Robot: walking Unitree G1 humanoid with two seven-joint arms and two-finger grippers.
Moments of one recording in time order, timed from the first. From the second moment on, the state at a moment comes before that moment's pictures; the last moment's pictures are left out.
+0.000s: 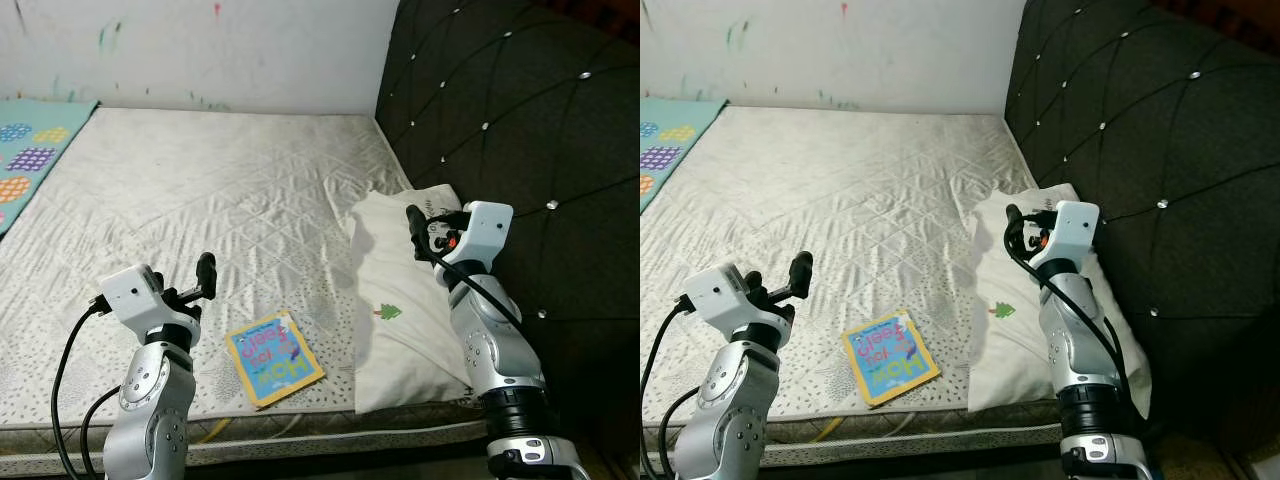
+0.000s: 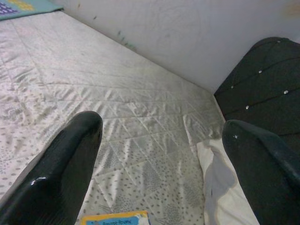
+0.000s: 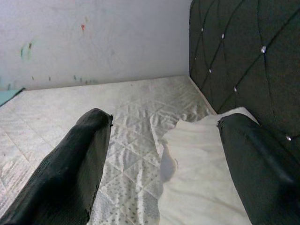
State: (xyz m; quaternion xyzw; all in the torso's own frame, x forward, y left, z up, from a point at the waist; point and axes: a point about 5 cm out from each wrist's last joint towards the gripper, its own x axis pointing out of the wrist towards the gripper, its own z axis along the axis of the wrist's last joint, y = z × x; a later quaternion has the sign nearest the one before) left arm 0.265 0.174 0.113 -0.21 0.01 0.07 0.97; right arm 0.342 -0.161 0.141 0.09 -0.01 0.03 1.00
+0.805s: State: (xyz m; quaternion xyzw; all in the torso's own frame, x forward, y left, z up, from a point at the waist) left arm 0.251 0.184 0.110 -0.21 0.01 0.09 0.97; right arm 0.314 -0.131 0.120 0.09 0.04 0.11 0.99
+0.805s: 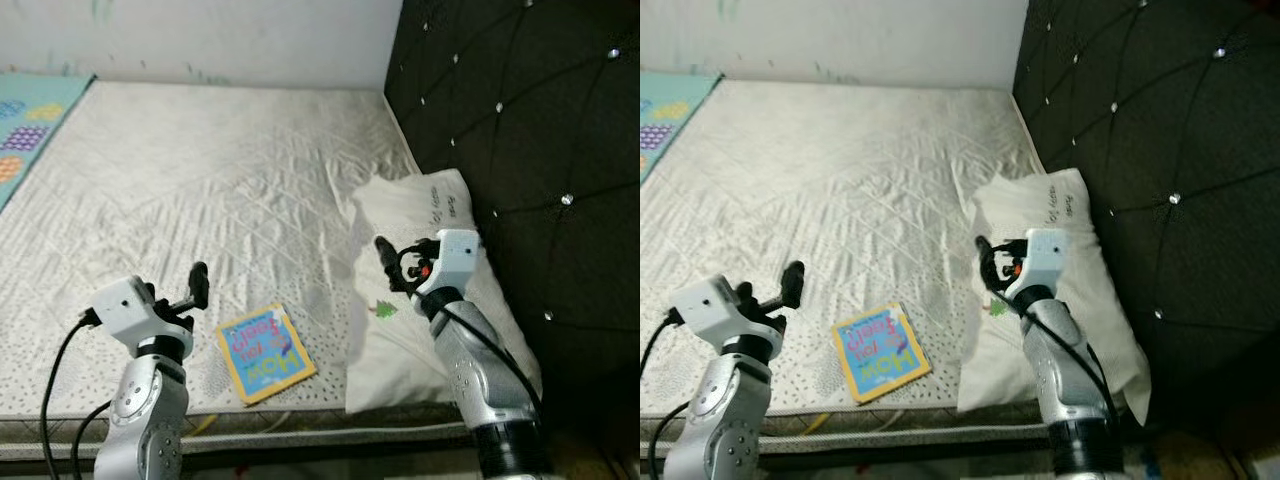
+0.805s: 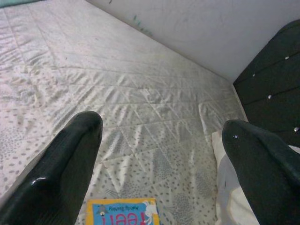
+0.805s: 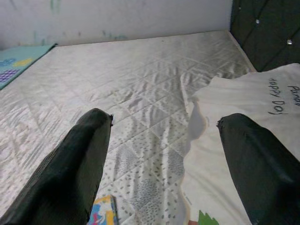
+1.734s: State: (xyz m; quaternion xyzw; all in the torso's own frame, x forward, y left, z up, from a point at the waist) left arm 0.247 0.184 0.111 -0.21 0.01 0.11 0.97; right arm 0.307 -0.124 0.118 0.09 0.06 0.15 0.98
